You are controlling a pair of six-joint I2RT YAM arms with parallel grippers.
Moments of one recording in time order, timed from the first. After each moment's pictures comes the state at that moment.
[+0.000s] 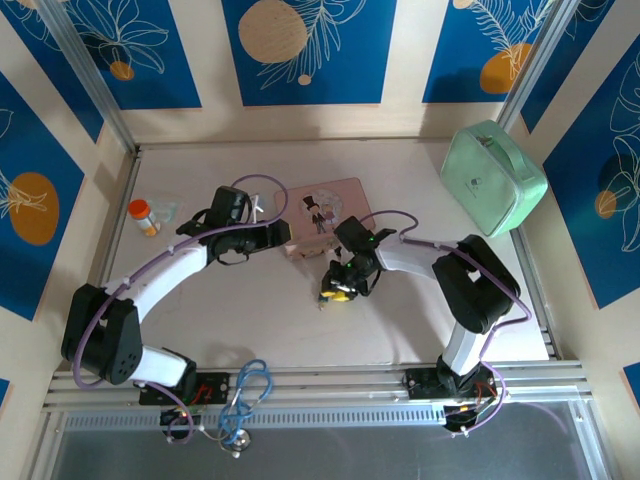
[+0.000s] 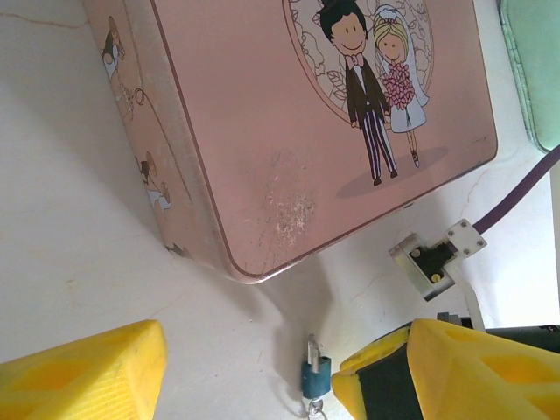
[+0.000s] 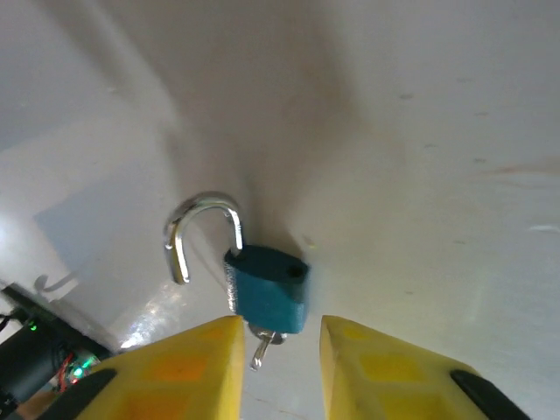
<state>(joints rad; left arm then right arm) -0.42 1.41 0.97 -0.41 0.33 -0.60 0.66 1.74 0.97 -0.56 -0.48 0.81</state>
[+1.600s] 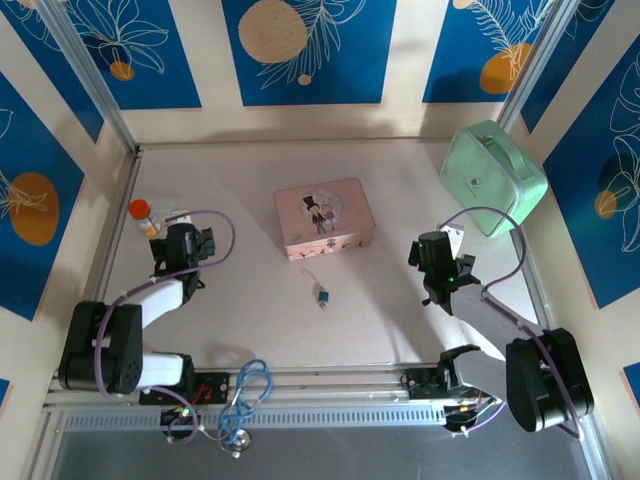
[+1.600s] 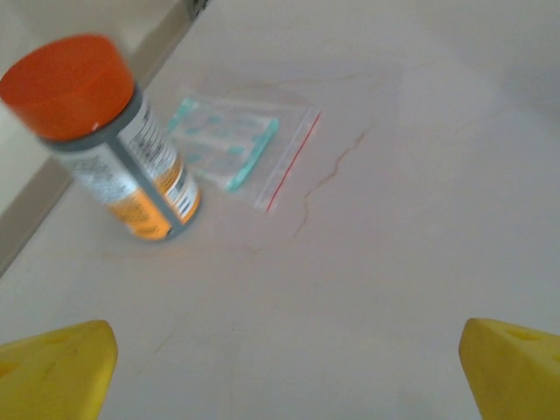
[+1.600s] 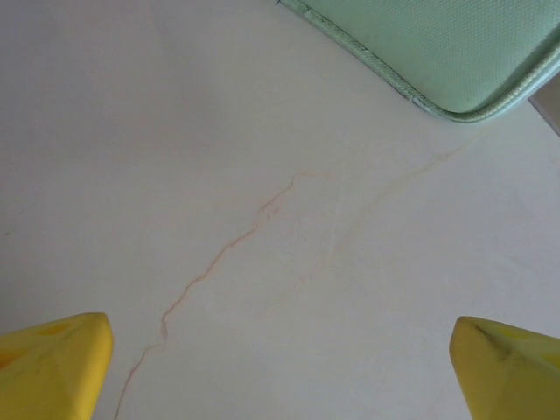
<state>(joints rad) -0.08 1.34 0.45 0.36 -0.44 -0.08 0.24 1.13 0.43 -0.08 0.53 0.35</state>
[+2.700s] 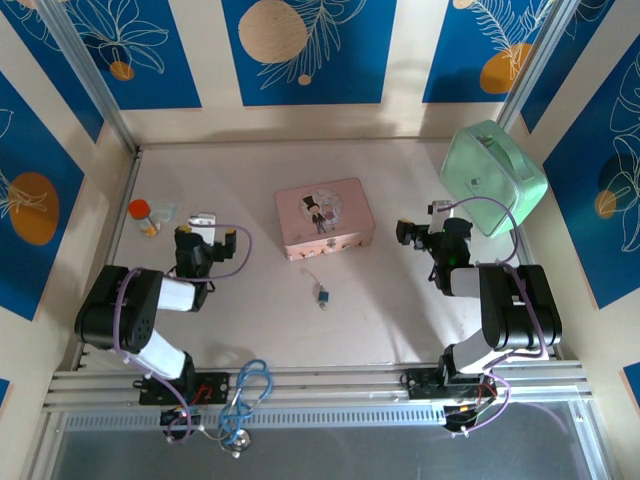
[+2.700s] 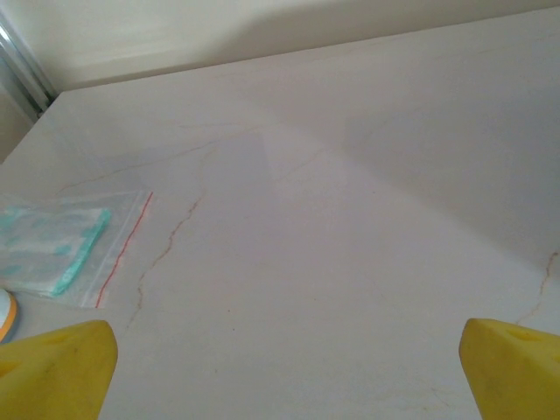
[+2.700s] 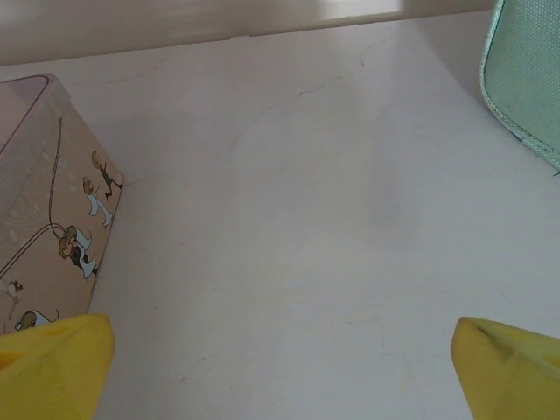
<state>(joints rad) -0.13 1.57 0.35 0.89 -0.20 0.09 0.00 1.52 0.42 0.69 -0.16 0.09</state>
